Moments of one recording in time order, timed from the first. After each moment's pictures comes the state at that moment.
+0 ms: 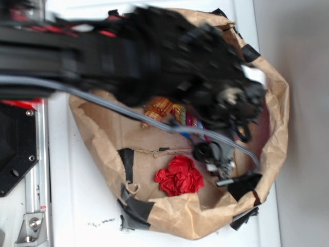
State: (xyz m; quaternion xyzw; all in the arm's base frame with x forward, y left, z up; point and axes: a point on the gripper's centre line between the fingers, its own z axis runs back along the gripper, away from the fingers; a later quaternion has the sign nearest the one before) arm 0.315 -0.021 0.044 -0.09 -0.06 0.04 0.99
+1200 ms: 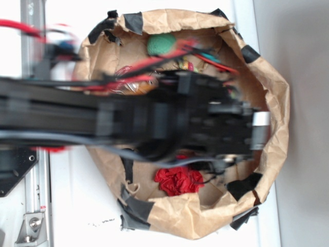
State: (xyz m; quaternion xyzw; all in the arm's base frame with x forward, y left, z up) arm 0.299 -0.013 0.052 0.03 -0.06 0.10 0.99
